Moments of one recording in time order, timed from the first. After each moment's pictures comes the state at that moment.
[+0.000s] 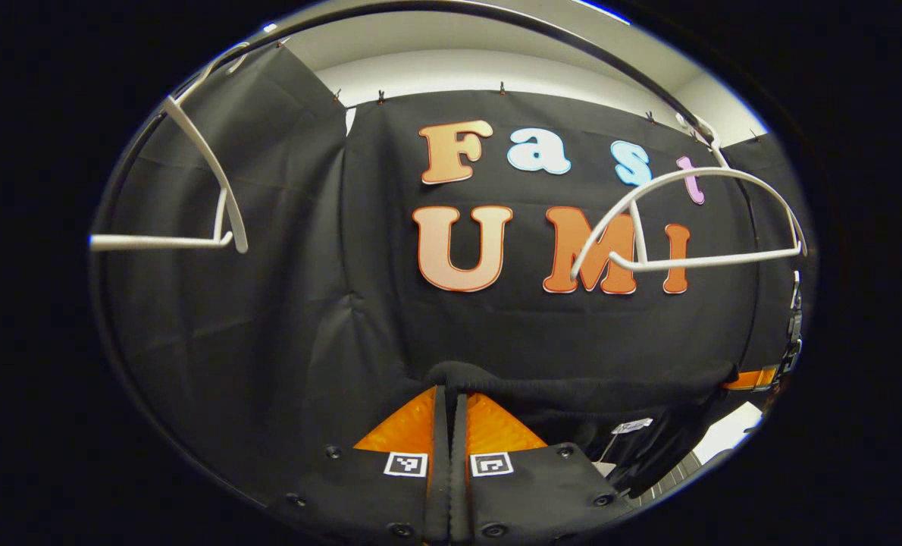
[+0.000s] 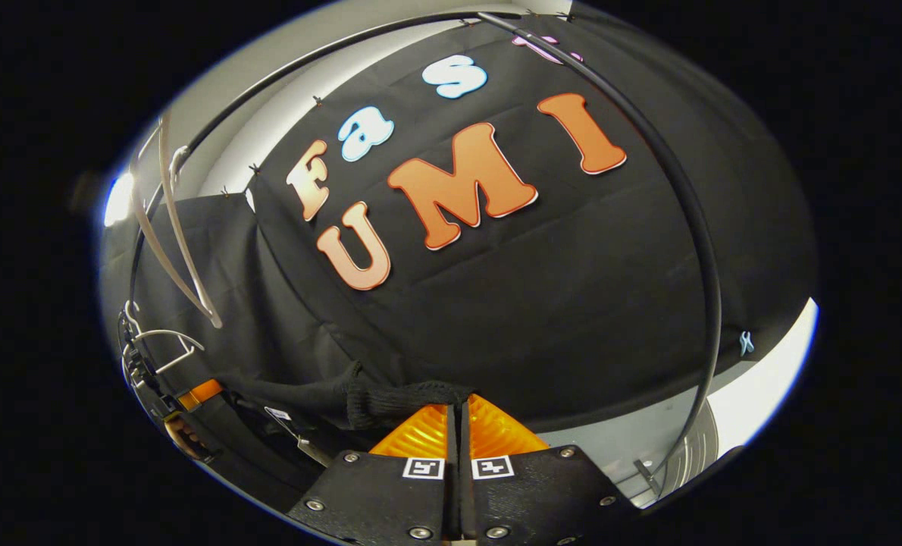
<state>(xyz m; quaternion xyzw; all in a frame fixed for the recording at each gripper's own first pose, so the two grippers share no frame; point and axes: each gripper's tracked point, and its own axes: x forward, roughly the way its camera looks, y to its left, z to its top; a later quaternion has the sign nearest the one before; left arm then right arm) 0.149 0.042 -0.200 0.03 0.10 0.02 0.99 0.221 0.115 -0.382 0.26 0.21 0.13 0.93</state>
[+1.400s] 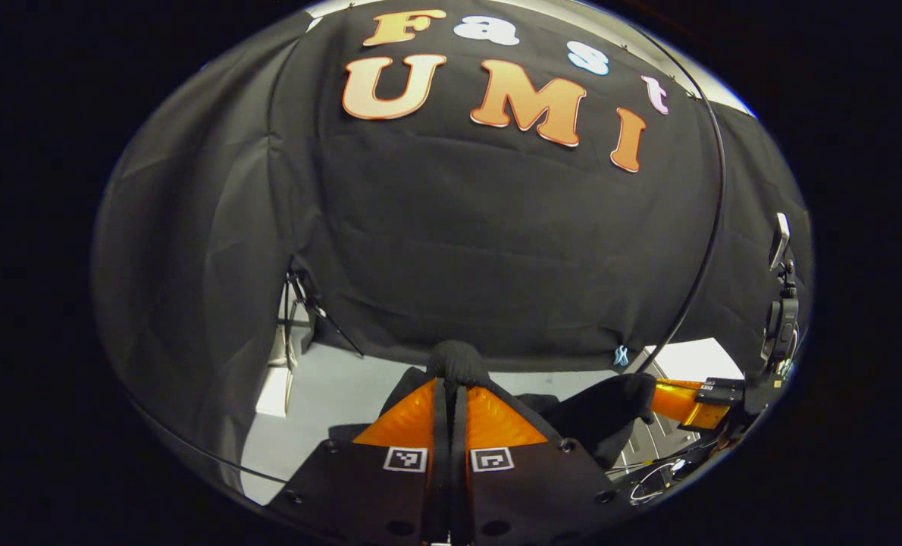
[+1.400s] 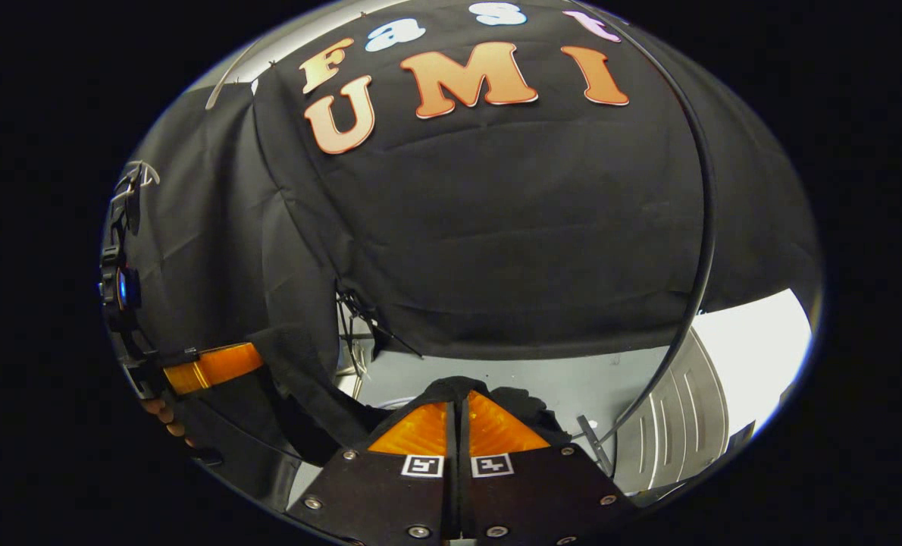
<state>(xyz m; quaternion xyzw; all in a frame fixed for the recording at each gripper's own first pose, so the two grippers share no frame) 0.070 -0.098 -0.508 -0.02 0.33 -0.08 0.94 0.099 0.203 -0.630 0.12 0.34 0.11 0.92</state>
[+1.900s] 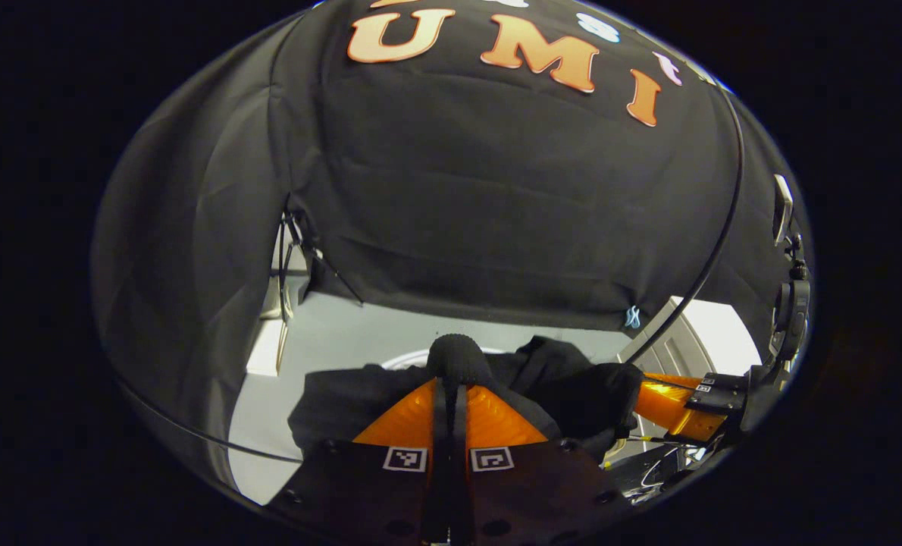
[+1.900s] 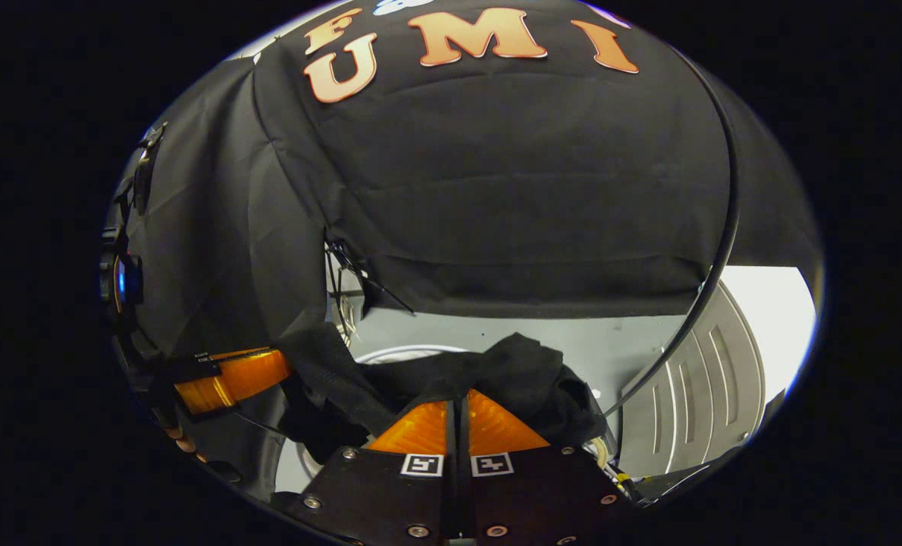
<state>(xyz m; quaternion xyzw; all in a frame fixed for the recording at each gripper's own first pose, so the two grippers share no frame) 0.028 -0.090 -0.634 -0.02 0.42 -0.06 0.90 0.066 0.238 -0.750 0.08 0.42 0.11 0.90</state>
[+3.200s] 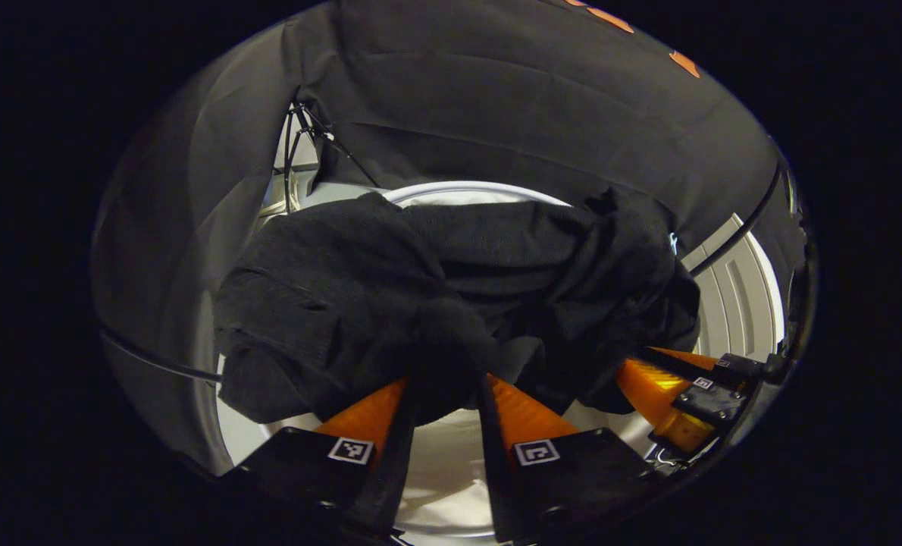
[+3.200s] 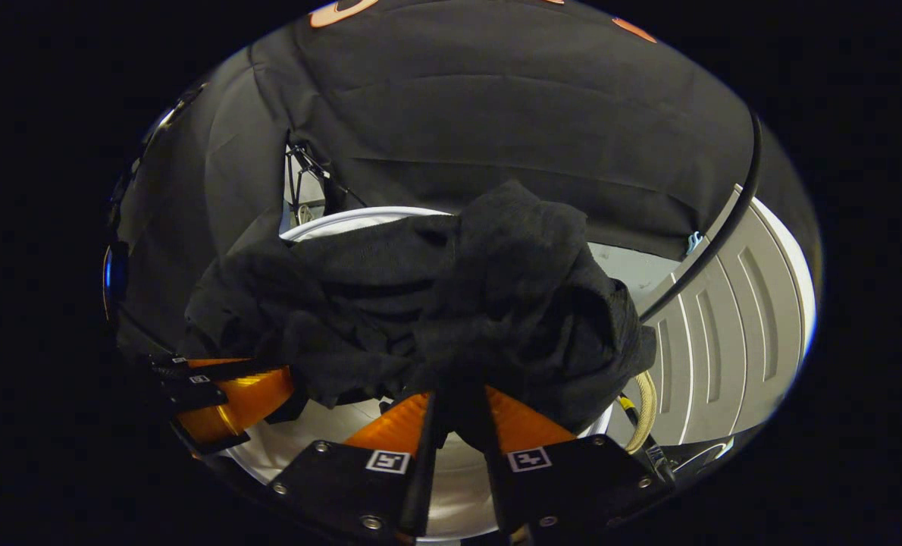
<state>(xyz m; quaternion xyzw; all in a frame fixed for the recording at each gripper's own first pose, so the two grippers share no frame) -0.052 -0.073 -0.774 -0.03 0.57 -0.01 0.82 -0.003 0.245 -0.909 0.02 0.54 0.08 0.84</state>
